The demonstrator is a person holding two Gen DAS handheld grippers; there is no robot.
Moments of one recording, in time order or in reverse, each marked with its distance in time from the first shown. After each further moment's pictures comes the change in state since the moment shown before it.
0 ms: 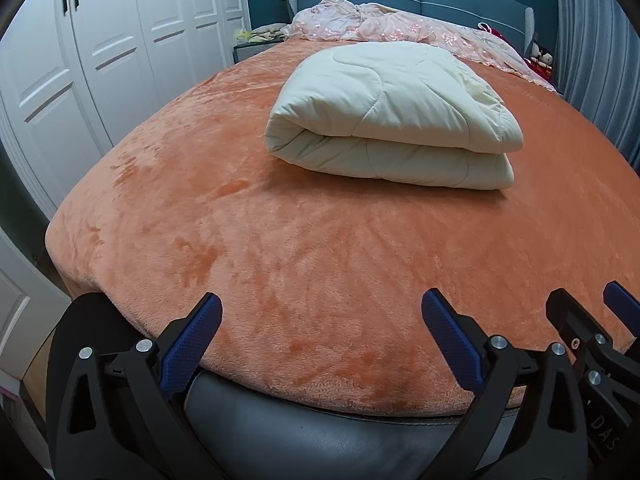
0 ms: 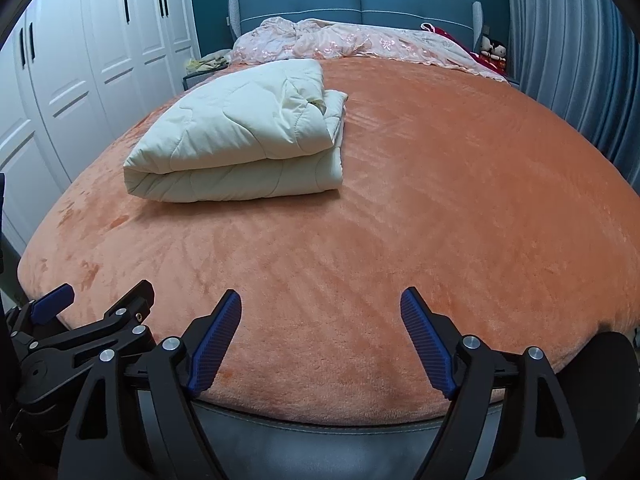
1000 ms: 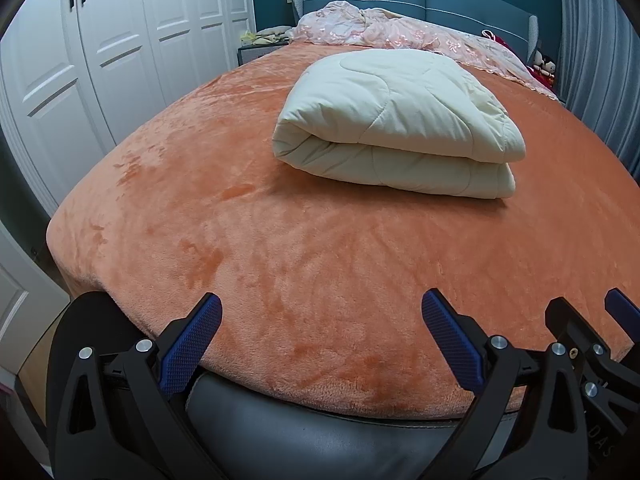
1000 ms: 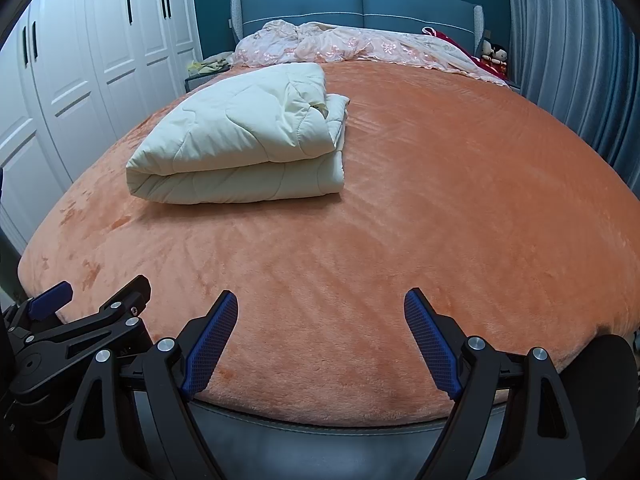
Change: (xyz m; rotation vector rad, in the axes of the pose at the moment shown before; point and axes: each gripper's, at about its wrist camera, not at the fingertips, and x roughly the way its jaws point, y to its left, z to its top) left arm -0.004 0.003 0.002 -0.018 -0.012 -0.003; right arm -0.003 0.003 -0.001 -0.007 -0.008 0.000
